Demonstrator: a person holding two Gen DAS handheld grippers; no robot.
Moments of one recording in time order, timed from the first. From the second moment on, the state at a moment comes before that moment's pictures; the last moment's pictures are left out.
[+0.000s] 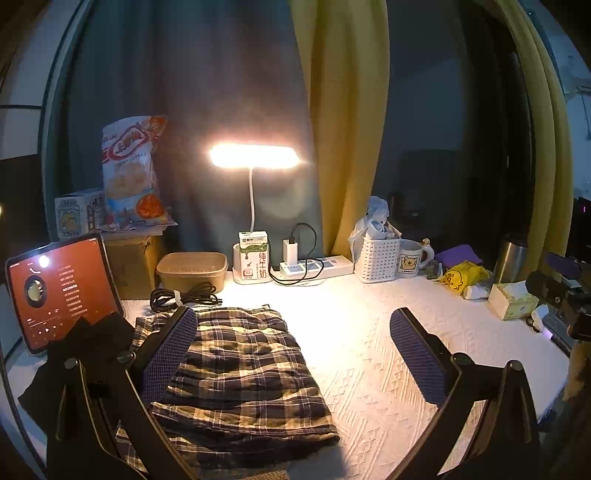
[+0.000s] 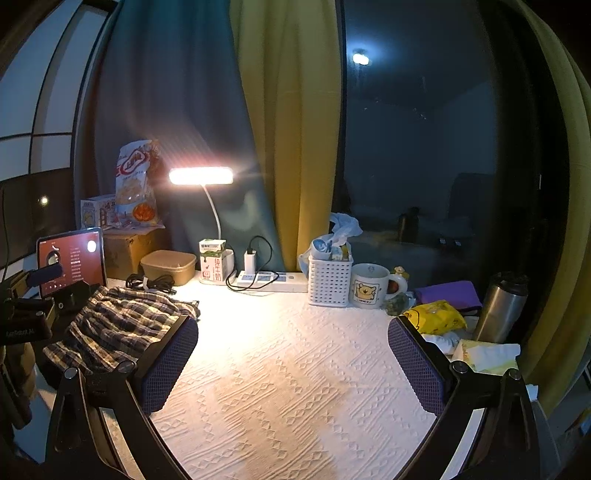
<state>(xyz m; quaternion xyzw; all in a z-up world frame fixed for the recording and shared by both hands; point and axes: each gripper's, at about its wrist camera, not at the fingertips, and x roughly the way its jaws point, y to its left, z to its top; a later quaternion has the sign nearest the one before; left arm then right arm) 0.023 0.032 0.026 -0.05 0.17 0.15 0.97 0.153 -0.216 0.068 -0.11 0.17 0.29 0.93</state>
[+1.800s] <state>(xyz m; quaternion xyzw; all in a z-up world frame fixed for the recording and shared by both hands) 0.020 0.026 0.030 -0.06 0.17 0.15 0.97 0.146 -0.213 0.063 -0.10 0.18 0.30 0.93</state>
